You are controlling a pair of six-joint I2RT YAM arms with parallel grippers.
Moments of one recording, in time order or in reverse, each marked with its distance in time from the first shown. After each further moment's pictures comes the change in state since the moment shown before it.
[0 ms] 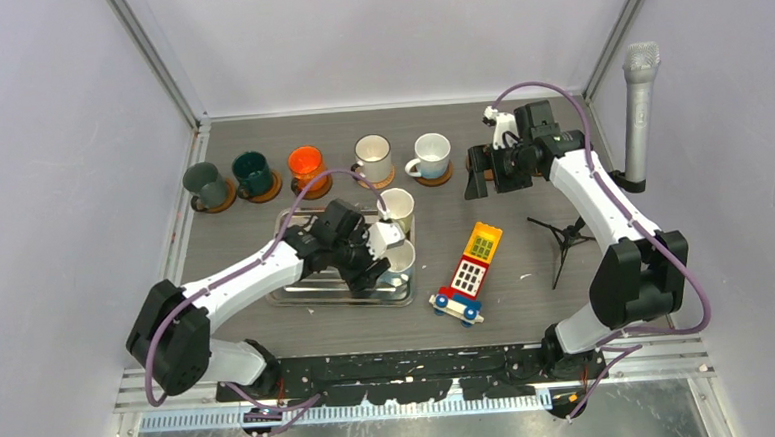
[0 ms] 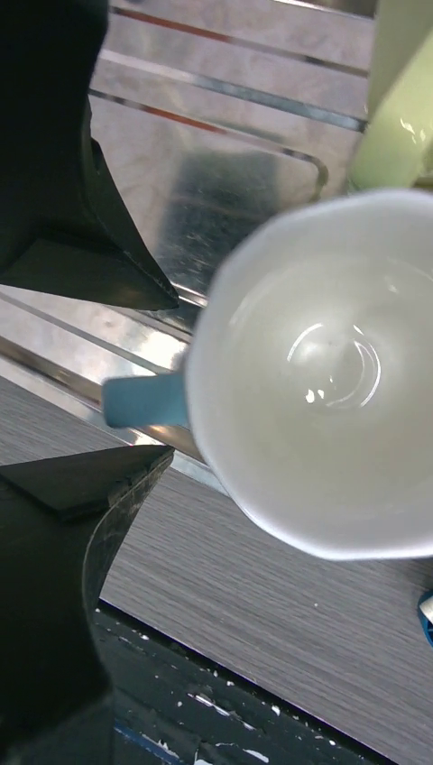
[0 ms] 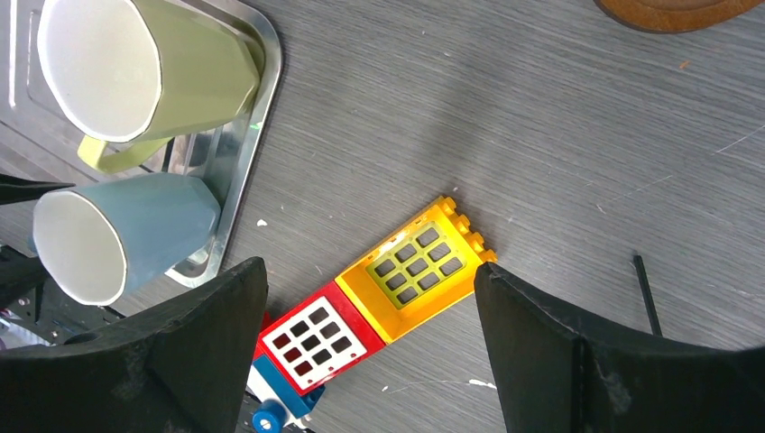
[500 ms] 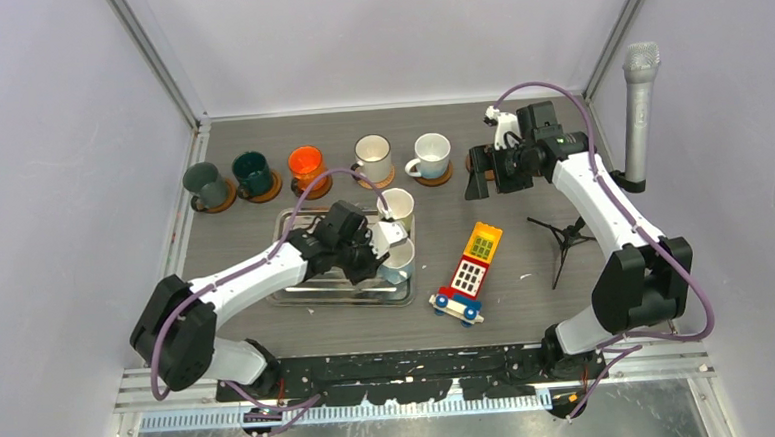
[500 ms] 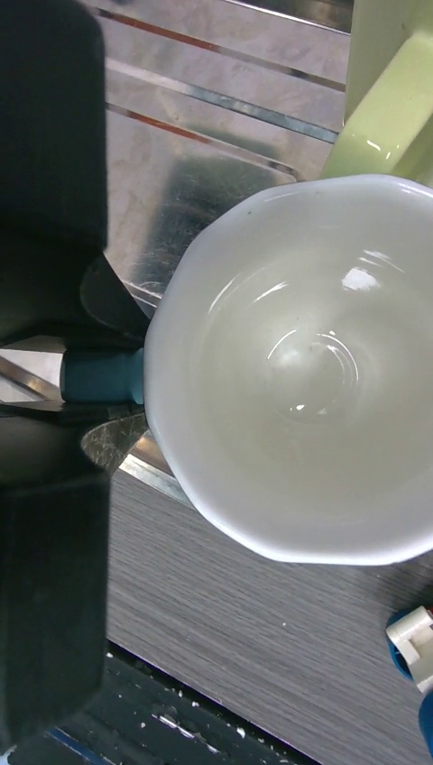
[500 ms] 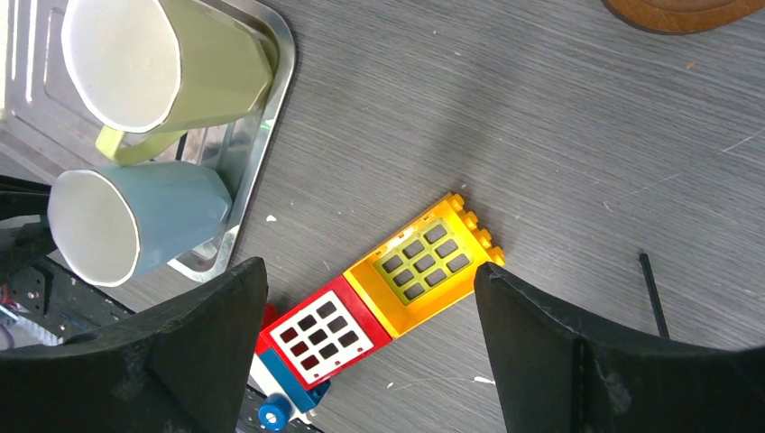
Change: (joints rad) left arm -0.019 0.037 -0.033 0.109 -0.019 -0.029; right arm 0.000 -0.032 -0.011 -0.003 -0.010 0.000
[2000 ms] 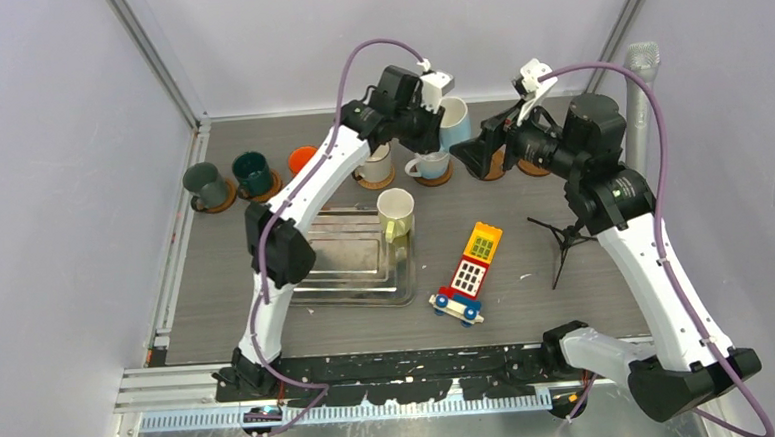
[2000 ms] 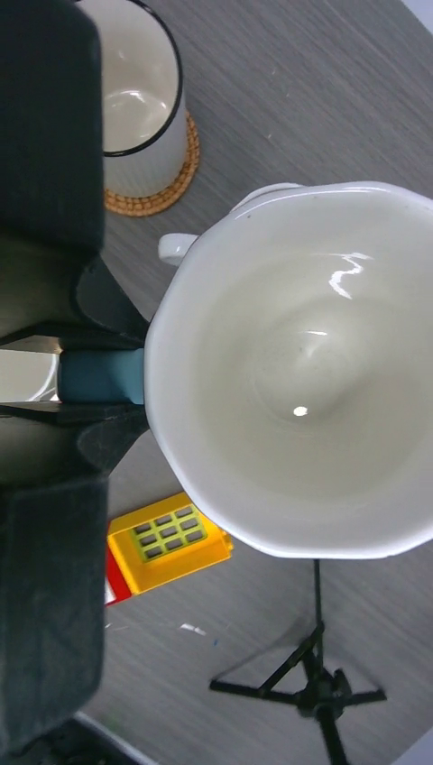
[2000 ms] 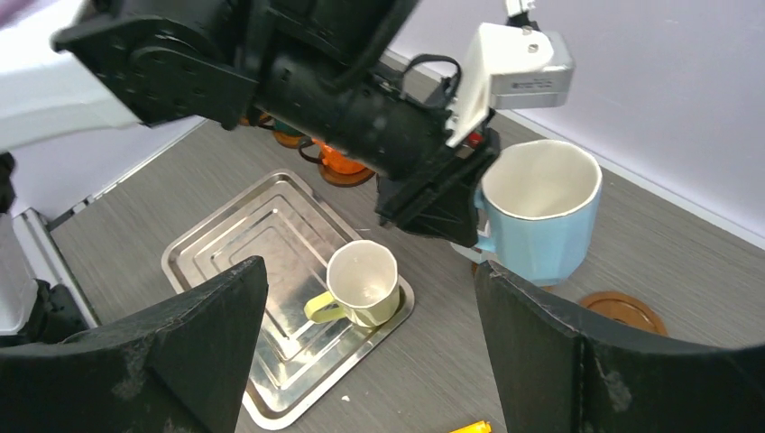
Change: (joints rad) left arm 0.065 0.755 1.426 -0.382 -0.006 -0.359; right arm 0.147 -0.404 0.037 0.404 -0.117 0.061
